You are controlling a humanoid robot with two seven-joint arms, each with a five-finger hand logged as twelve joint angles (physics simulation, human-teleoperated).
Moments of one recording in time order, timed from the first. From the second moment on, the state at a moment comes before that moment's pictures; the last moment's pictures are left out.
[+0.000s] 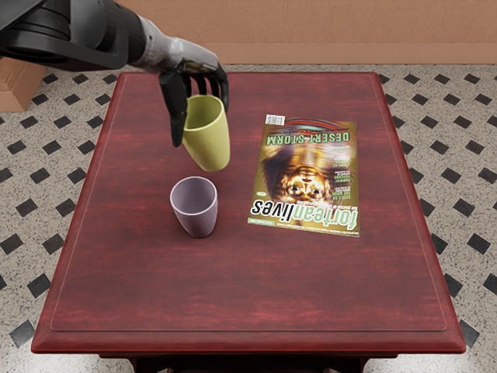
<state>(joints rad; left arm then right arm) -1.58 0.50 -0.26 -1.31 0.76 -0.61 0.61 -0.04 0.00 0.17 0.08 0.08 0.05 -0.38</state>
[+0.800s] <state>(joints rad) -1.56 0.65 -0.24 -1.45 0.61 -0.61 0.61 -0.04 0.00 0.16 0.08 0.08 0.05 -0.38</state>
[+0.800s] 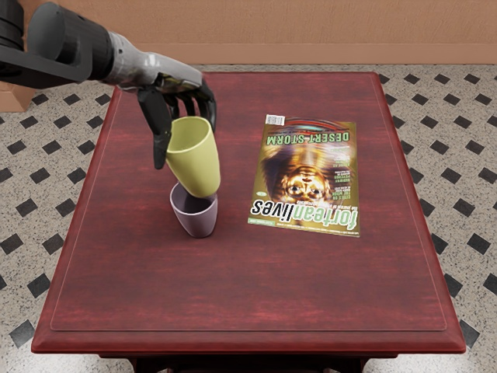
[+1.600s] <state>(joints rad) -1.53 0.68 -0.23 -1.48 0.59 -0.62 0.61 -0.03 0.00 0.16 0.08 0.08 0.05 -0.38</state>
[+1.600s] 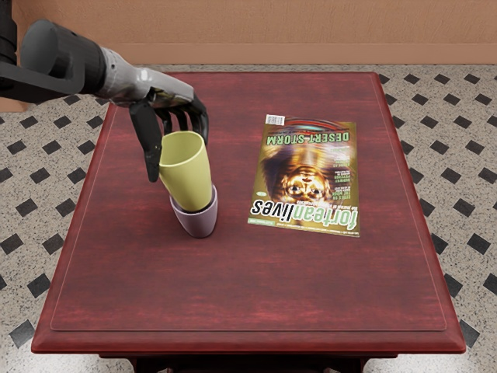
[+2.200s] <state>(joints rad) -1.53 0.68 -0.22 -1.44 0.59 -0.62 0.61 -0.03 0.00 0.17 0.08 0.08 0.05 -0.38</state>
